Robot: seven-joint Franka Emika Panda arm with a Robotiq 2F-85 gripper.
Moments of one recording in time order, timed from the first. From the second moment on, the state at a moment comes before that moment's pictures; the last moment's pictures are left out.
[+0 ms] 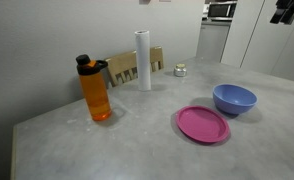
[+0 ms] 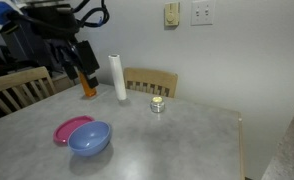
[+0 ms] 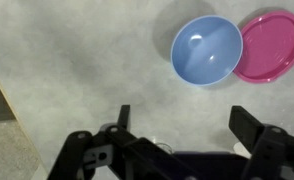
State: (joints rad) arm -0.10 -0.27 -0.25 -2.36 -0.01 2.24 -0.25
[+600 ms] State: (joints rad) arm 0.00 -0.01 -0.17 -2.16 0.24 2.44 -0.42
